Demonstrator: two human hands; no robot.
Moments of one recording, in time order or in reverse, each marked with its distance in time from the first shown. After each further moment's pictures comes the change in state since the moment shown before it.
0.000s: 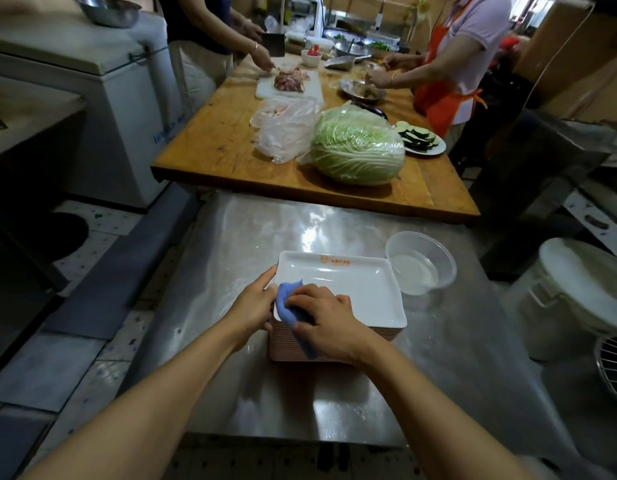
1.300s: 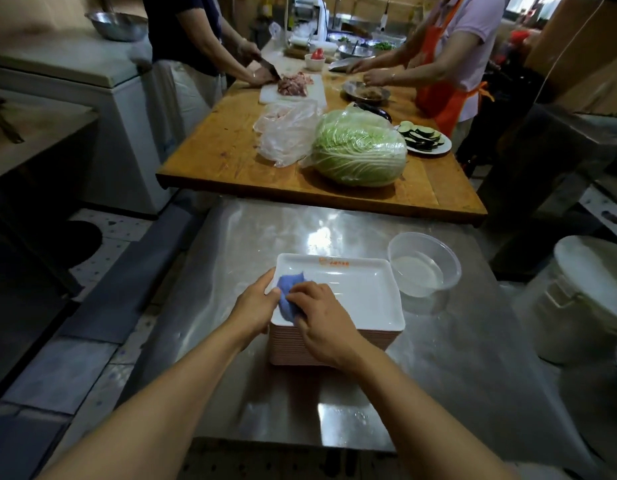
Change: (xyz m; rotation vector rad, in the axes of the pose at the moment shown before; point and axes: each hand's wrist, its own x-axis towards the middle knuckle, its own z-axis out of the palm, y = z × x) left_hand 0.012 -0.004 0.010 0.161 0.109 0.034; right_hand 0.005 0.011 0.012 0.022 0.216 -0.115
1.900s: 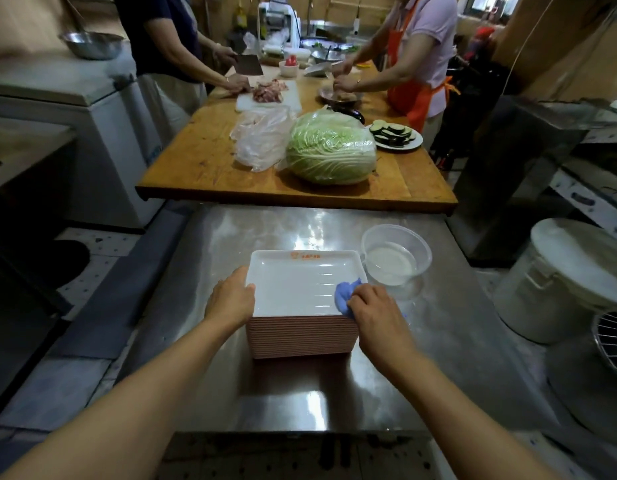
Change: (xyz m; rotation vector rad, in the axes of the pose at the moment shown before) left_hand -0.005 0.016 0.011 0.475 0.204 0.015; right_hand -0.079 0.056 -0.054 -0.374 0.066 0.230
